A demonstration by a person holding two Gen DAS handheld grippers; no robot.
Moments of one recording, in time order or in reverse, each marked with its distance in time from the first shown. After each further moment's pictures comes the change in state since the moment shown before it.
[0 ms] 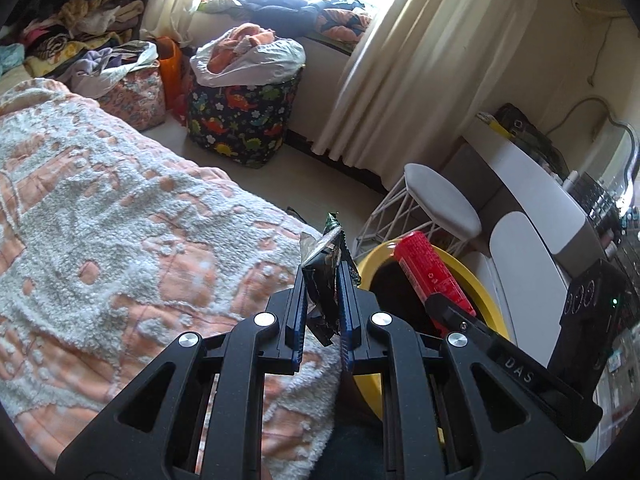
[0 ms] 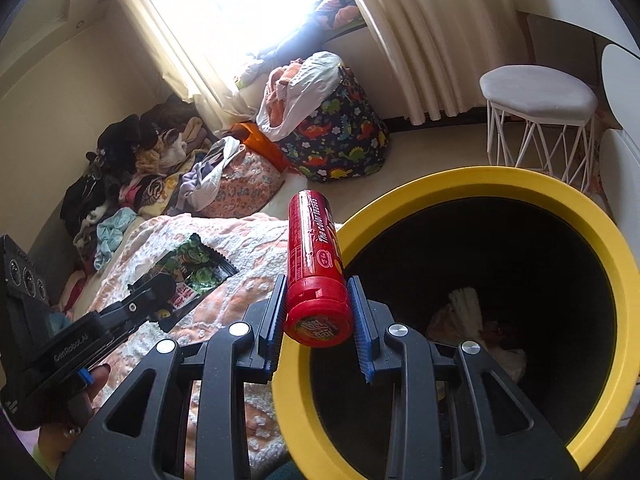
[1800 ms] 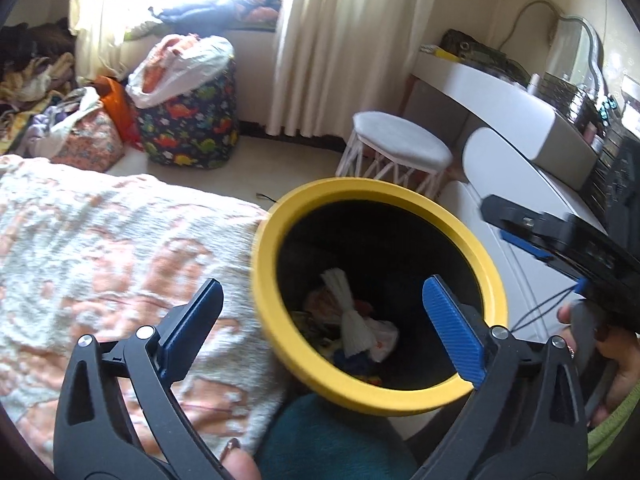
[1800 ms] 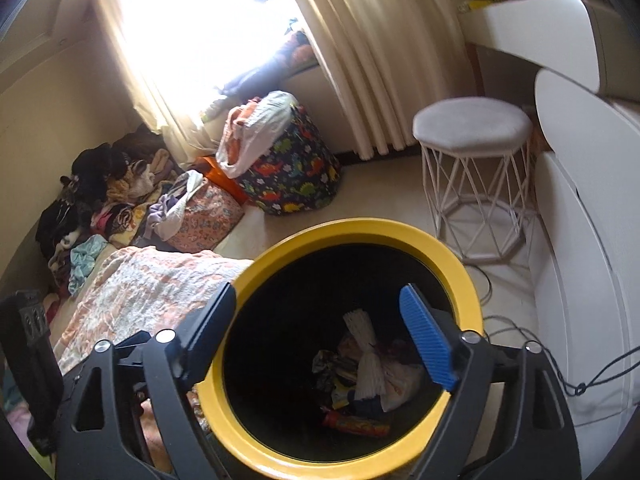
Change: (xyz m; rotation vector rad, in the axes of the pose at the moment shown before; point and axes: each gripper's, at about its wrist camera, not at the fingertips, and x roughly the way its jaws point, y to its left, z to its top) left arm 0.011 -0.081 -0.046 0.291 0.073 0.000; right arm -0.091 -0.057 0.013 0.003 -0.118 -0.126
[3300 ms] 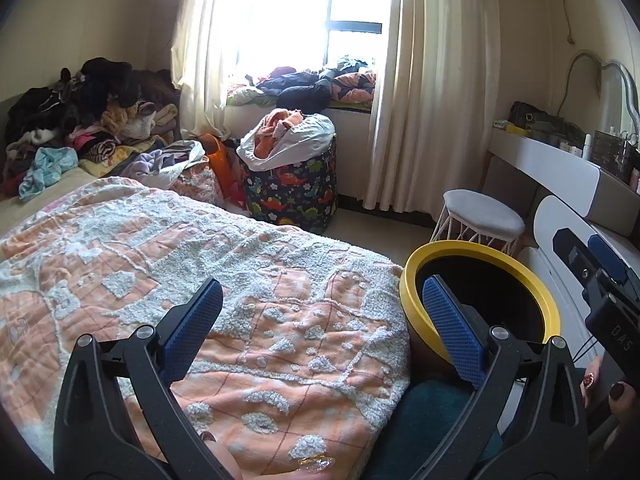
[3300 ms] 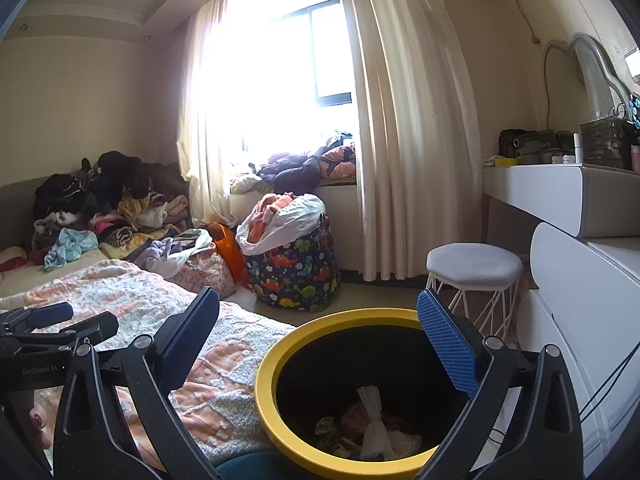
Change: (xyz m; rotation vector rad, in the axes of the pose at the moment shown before) left arm -0.123 0.060 -0.039 -0.061 -0.286 0.307; right arm -0.059 0.100 -0.070 -0.310 -0.439 -0.072
